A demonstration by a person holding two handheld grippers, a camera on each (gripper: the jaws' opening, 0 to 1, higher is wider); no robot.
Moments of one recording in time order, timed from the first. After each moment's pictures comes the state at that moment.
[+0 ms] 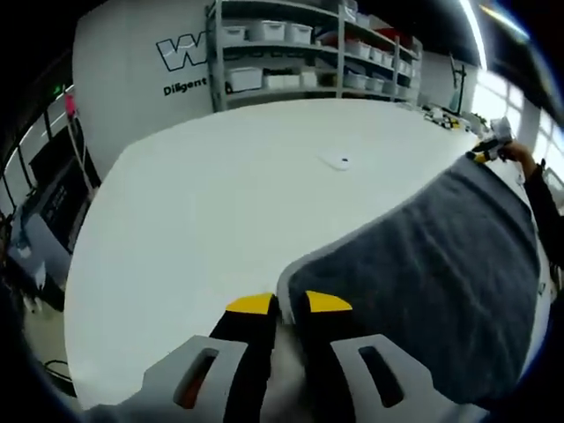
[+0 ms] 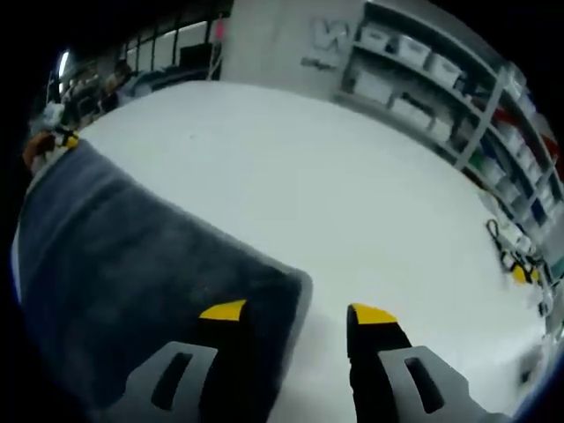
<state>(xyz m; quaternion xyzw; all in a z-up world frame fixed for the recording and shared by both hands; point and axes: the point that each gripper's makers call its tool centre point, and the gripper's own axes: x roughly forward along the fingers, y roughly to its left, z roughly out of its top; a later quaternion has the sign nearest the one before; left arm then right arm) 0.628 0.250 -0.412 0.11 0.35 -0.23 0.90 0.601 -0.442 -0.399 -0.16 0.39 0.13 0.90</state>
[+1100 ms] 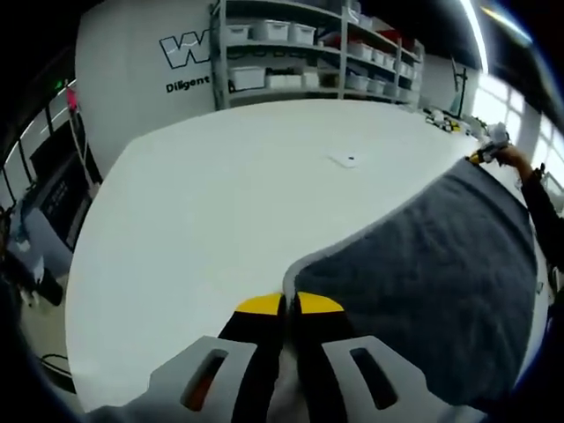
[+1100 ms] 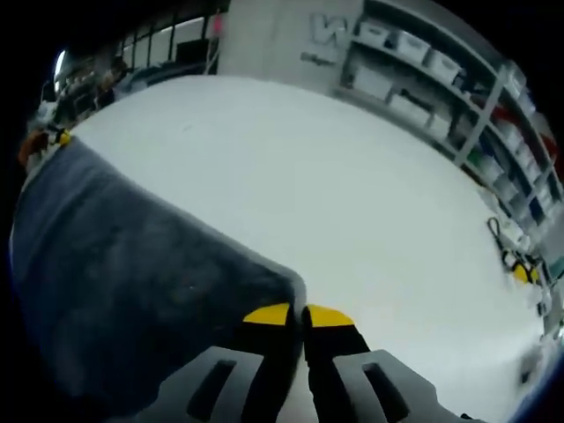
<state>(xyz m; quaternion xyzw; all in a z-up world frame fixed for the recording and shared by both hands) 0.631 0.273 -0.410 0.08 0.35 -0.23 0.91 0.613 -0.436 -0.415 -0.17 0.39 0.12 0.90</state>
